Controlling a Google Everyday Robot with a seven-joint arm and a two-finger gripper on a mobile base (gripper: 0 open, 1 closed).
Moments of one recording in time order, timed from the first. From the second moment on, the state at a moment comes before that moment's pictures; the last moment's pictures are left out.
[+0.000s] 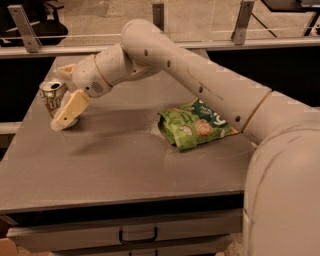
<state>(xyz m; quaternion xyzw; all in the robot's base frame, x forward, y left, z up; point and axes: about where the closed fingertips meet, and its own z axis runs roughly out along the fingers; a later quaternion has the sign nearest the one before) 0.568 0.254 0.898 -0.68 0.48 0.39 0.39</state>
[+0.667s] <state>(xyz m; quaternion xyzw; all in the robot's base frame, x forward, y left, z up) 0.589 0.258 0.875 -0.65 0.53 0.38 0.39</state>
